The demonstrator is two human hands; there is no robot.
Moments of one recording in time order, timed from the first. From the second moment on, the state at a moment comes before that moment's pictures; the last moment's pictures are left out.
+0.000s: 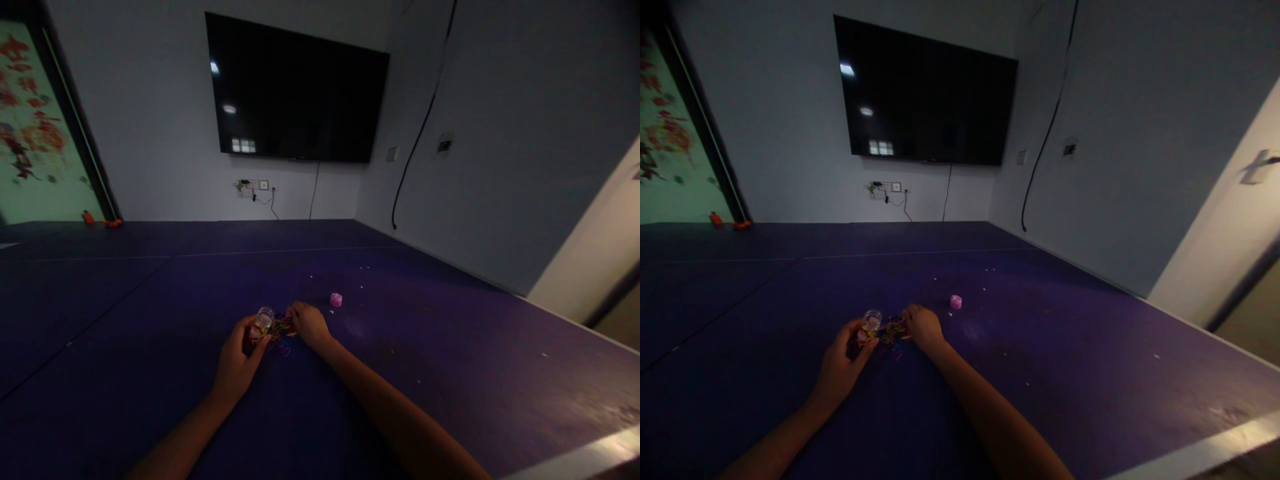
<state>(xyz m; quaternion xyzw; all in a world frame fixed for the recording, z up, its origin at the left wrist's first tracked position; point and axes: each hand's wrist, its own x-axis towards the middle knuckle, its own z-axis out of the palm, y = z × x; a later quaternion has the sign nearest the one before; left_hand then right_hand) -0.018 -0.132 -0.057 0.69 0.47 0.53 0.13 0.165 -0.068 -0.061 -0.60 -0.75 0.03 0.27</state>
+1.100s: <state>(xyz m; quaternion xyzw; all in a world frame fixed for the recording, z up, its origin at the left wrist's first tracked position) 0.010 -0.105 -0.066 0.76 0.45 0.46 0.03 0.128 -0.019 -0.028 -0.26 -0.25 0.60 0.72</state>
